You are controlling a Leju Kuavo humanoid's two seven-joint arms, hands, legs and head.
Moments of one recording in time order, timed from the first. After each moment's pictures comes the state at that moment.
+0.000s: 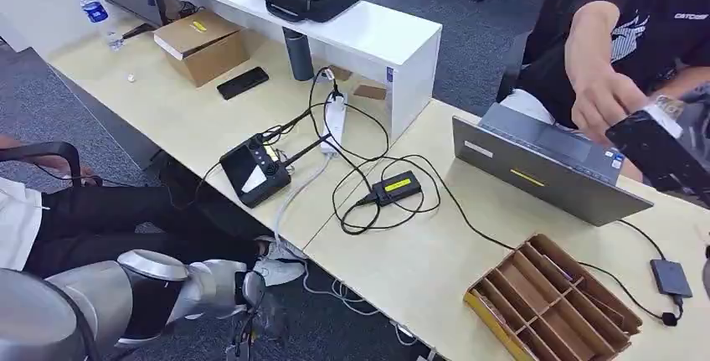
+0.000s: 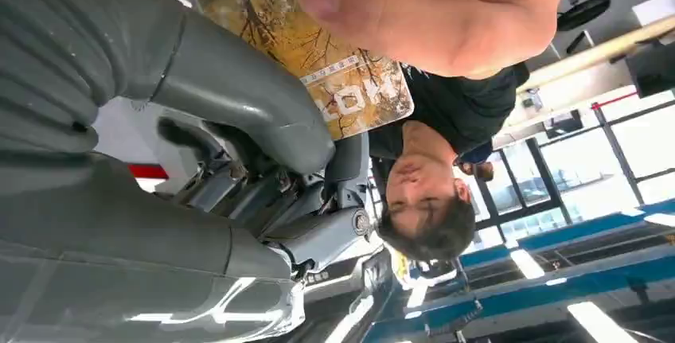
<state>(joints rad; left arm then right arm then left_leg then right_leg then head) -0.32 0.53 -1.41 -0.45 -1.10 0.12 -0.46 -1.08 0.12 0.65 -0.90 0.73 -0.16 0.03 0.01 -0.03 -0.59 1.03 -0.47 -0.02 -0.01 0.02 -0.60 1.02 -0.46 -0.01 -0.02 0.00</state>
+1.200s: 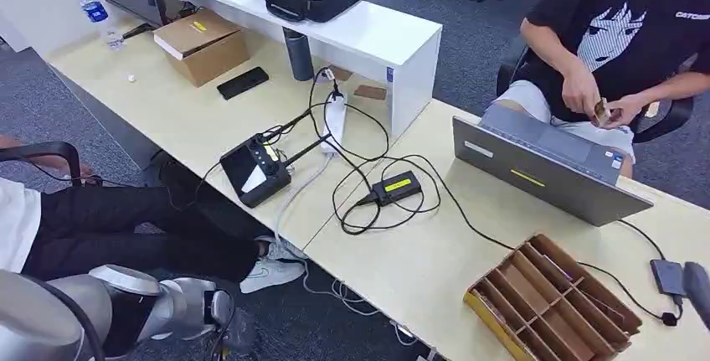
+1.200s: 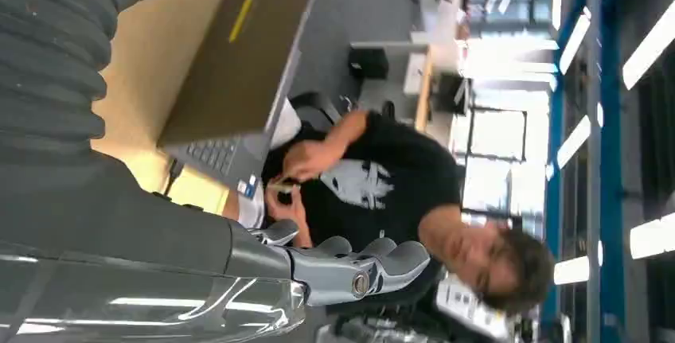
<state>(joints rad) -0.16 0.59 -1.33 -0.47 -1.09 0.18 -0.37 -0.42 0.02 0.23 -1.35 -0.16 -0.13 -0.38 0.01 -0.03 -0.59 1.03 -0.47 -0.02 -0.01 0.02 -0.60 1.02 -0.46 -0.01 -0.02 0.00</state>
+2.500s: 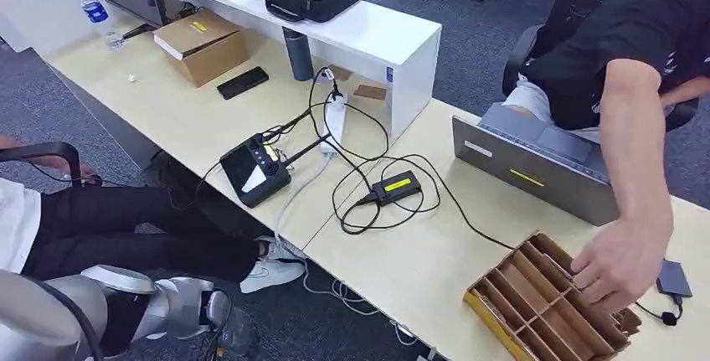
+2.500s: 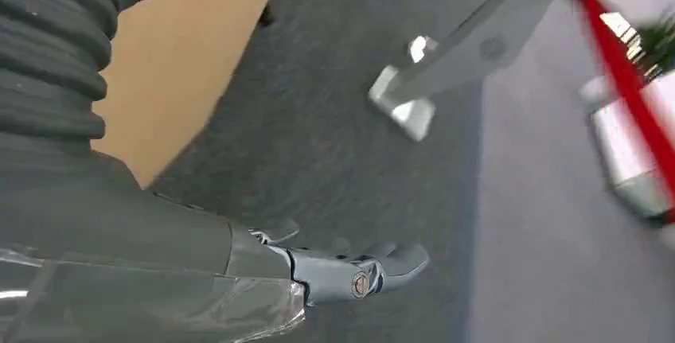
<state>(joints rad) -0.15 0.60 -1.29 -0.48 -1.22 0.22 -0.38 -0.21 -0.01 -0.65 -0.89 -0.57 -0.24 -0.40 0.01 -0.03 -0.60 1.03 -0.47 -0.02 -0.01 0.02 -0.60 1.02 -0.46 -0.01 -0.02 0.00</state>
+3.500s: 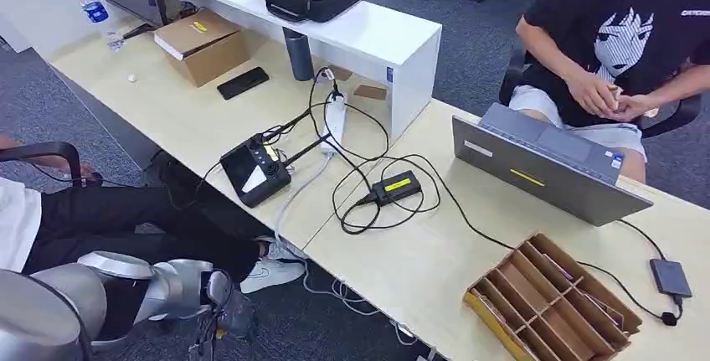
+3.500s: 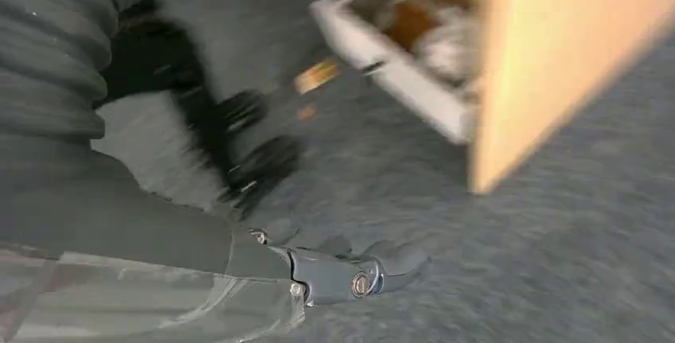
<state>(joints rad) -0.20 0.65 -1.28 -0.48 -1.20 0.19 -0.46 -0.17 -0.02 -0.53 -0.32 -0.26 -0.10 0.04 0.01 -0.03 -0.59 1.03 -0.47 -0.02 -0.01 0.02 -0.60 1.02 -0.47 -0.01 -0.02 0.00</state>
